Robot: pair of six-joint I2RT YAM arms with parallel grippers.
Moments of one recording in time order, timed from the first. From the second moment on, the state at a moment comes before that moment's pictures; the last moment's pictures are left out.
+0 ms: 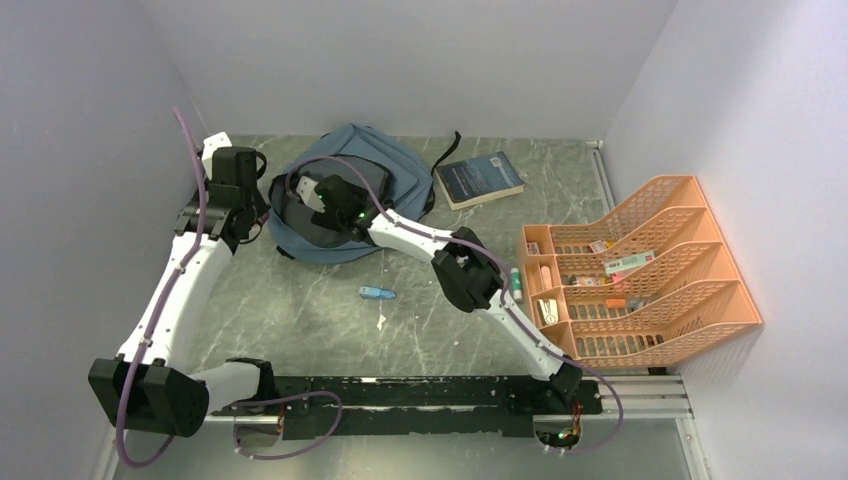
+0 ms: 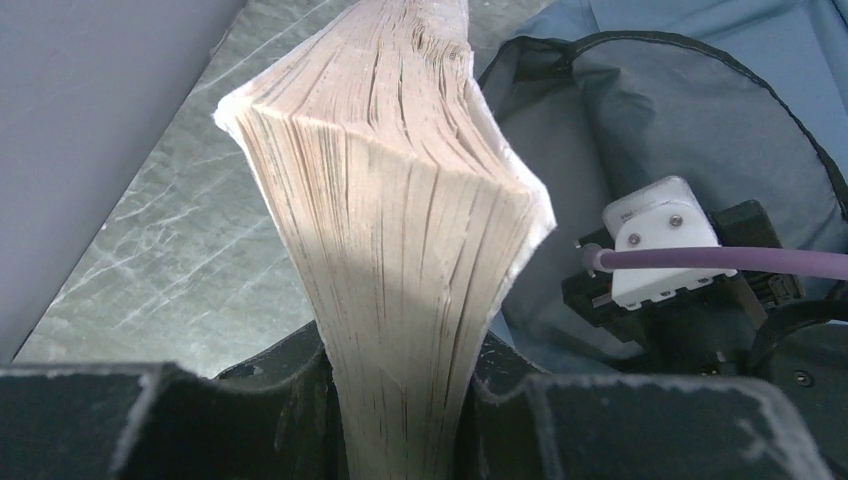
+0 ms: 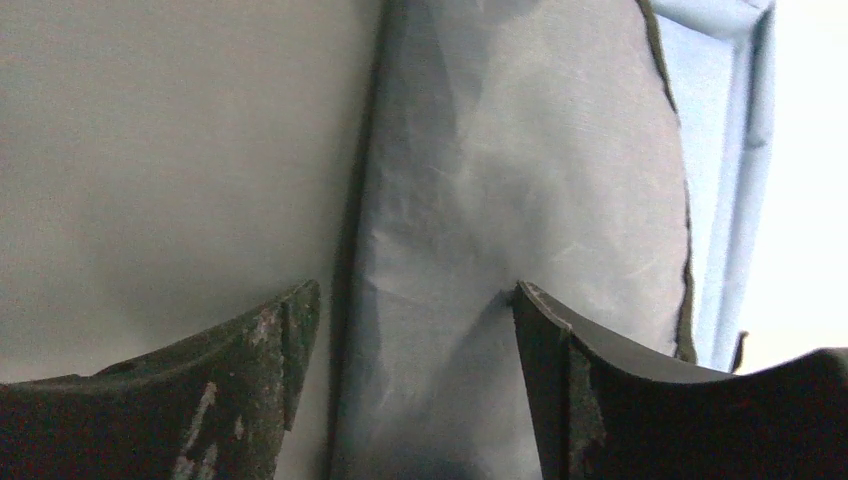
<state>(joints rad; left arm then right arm) -0.14 1.18 1.19 -0.69 -0.49 -0.47 0.91 2.58 2.20 -0.25 0.32 -0.57</state>
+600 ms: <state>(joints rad) -0.15 1.18 1.19 -0.67 -0.36 -0.45 0.92 2.58 2.19 -0.20 0.45 -0.54</state>
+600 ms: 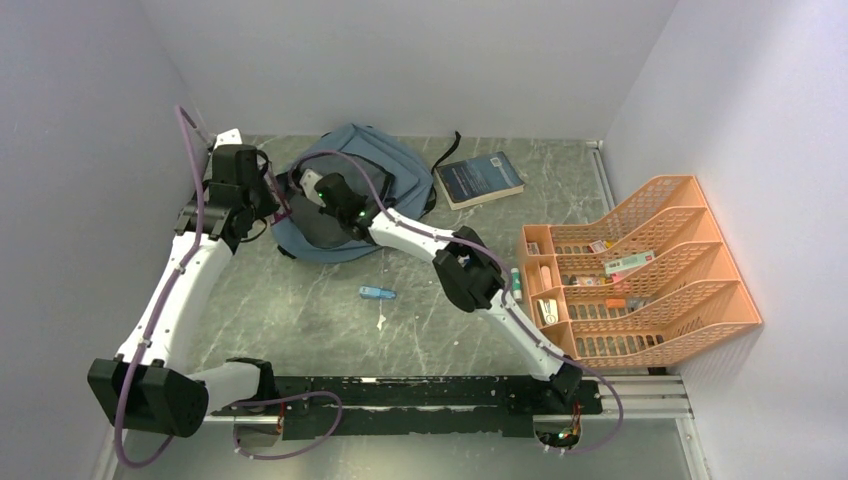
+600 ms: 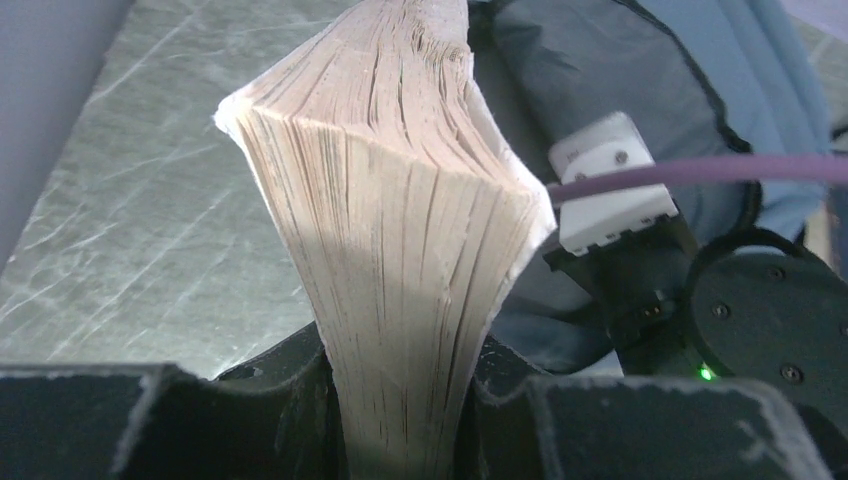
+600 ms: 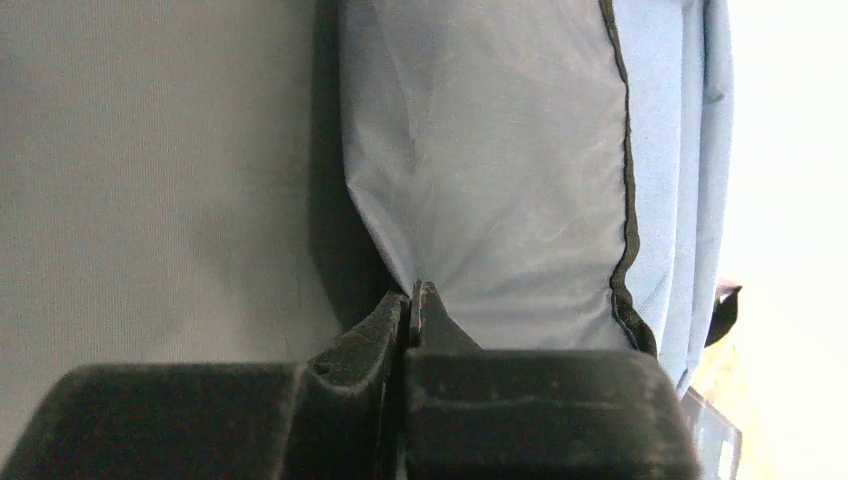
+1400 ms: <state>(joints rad) -0.15 1.18 1.12 -0.54 -0.07 -0.54 0.83 2.41 2.37 -0.56 0.26 0.00</state>
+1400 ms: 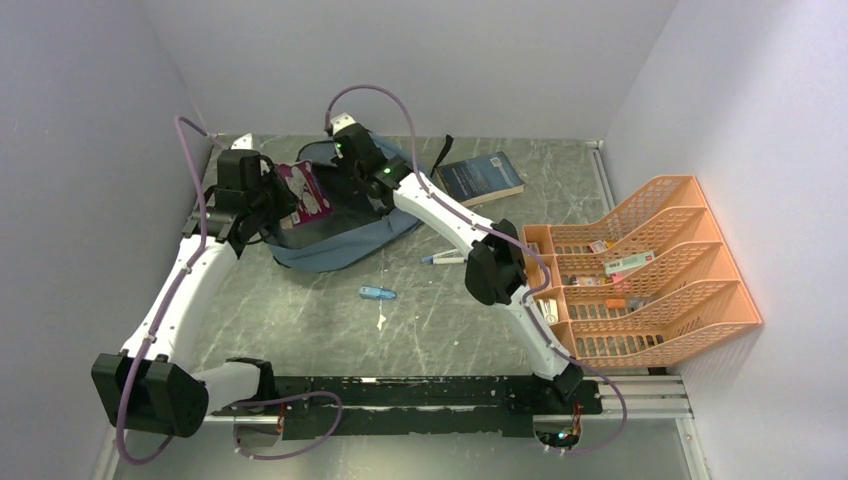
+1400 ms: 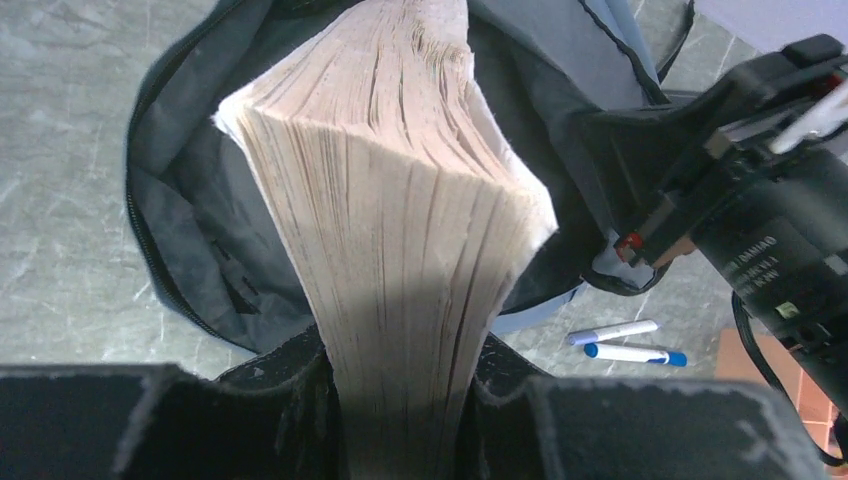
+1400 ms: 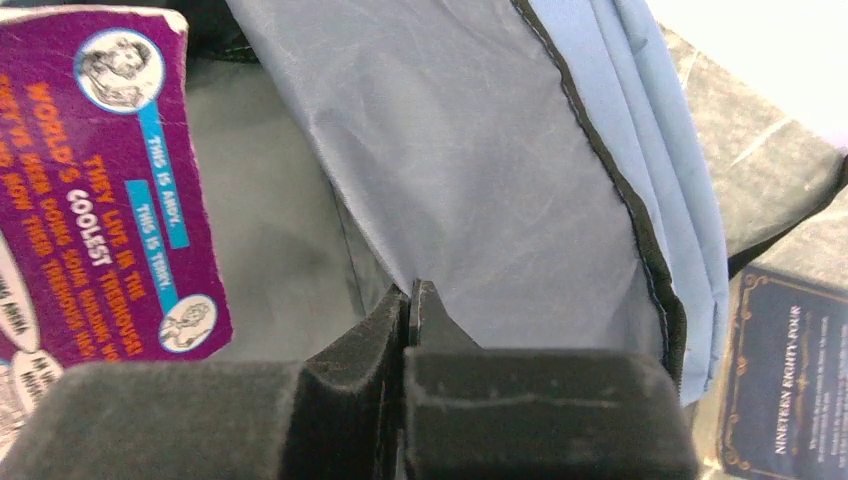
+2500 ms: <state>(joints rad) -0.09 1.41 0.90 -0.03 0.25 -0.94 0.83 2.31 2.25 -0.51 0.22 0.22</state>
